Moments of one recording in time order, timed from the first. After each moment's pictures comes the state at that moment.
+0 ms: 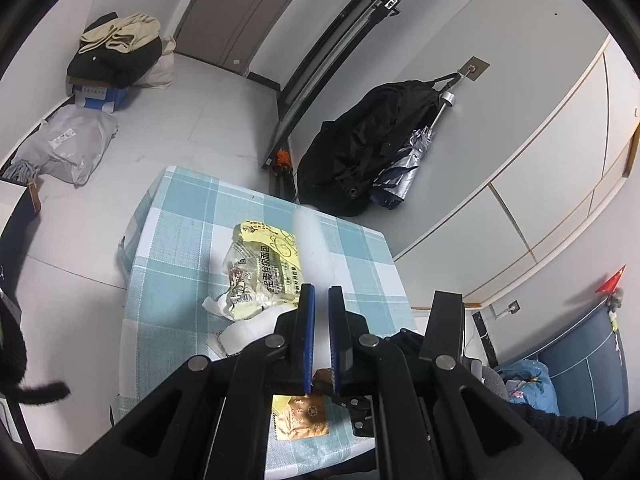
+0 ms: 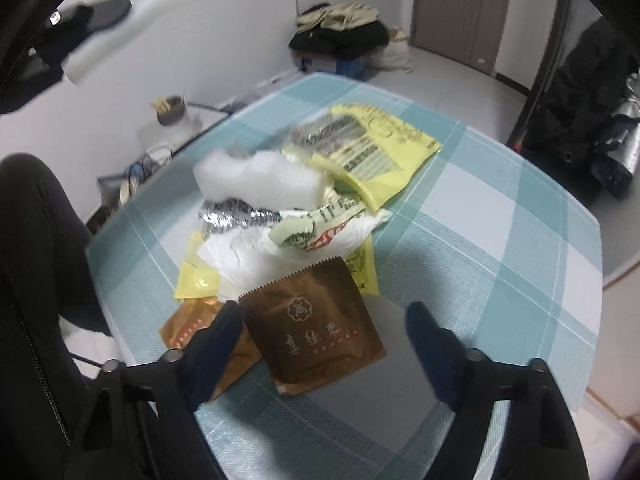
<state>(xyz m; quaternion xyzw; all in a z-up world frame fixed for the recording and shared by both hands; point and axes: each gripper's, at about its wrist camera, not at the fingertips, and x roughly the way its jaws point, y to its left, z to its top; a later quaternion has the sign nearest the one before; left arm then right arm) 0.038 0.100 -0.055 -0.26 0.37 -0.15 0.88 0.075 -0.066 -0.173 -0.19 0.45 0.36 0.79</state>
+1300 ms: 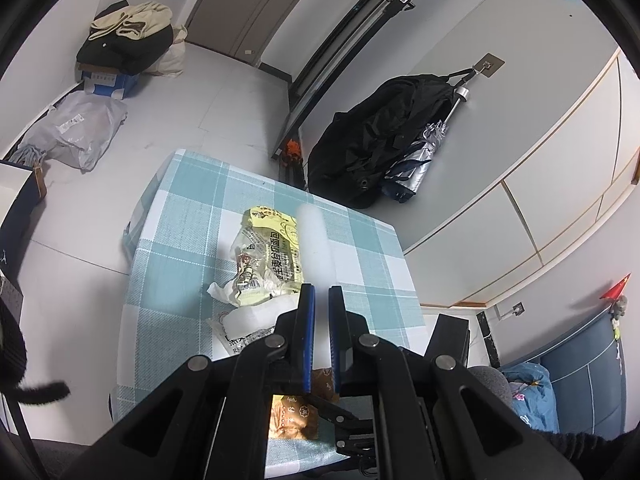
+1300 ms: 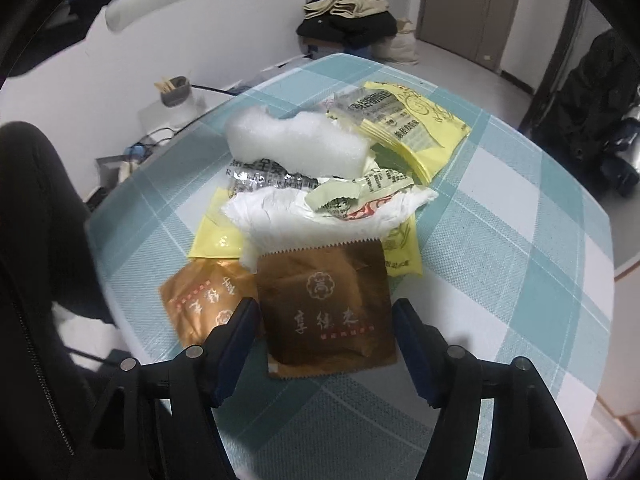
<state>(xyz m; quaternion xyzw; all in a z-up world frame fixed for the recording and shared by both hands) 0.040 0.099 -0.065 -0.27 0.39 -0.14 0.87 0.049 -0.049 -0.185 -0.21 0.45 0.35 0.80</state>
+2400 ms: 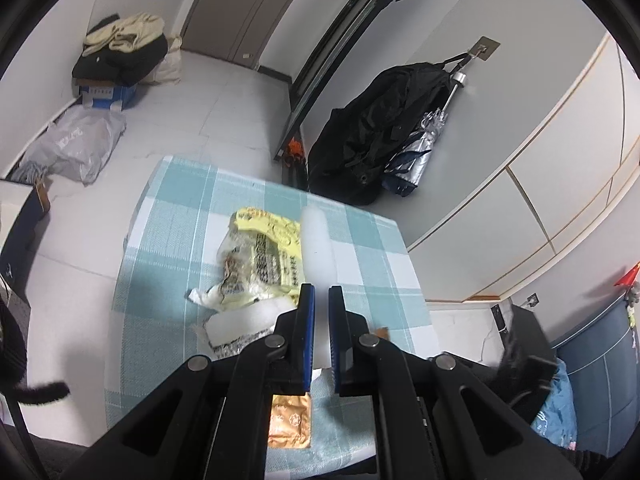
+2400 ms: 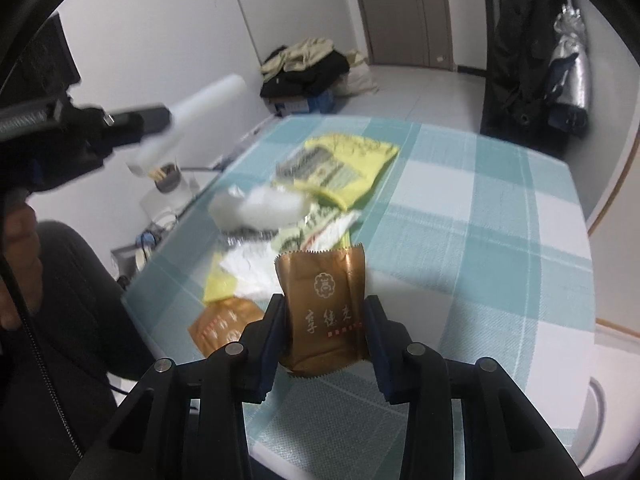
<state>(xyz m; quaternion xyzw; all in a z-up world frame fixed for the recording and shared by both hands) 0.041 0.076 -0.059 -0.23 0.39 -0.12 0.88 0.053 -0.118 -0.141 -0.05 0.42 0.34 0.84</state>
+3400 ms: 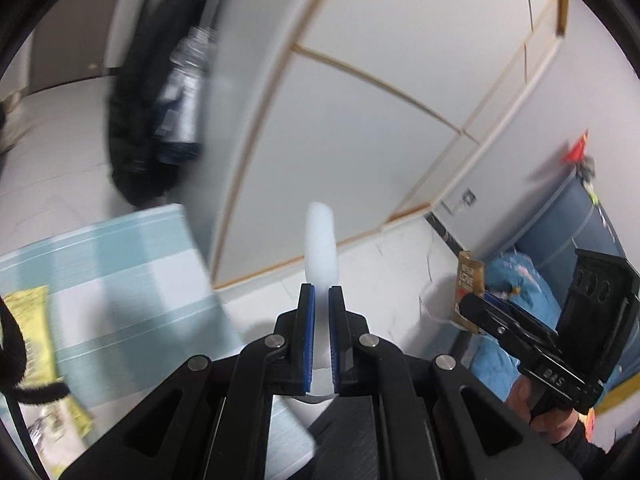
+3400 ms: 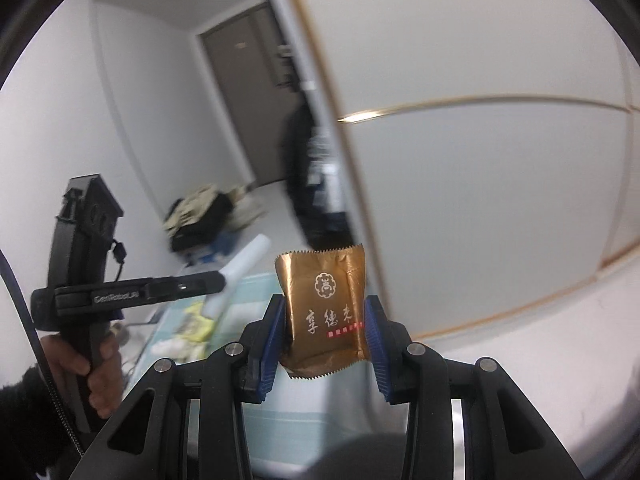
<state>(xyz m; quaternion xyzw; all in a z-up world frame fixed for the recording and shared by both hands) 0.110 -0.194 -0.023 -0.09 0.43 -0.34 0.83 0.025 -0.403 -0.025 0.13 0.30 0.13 0.94</state>
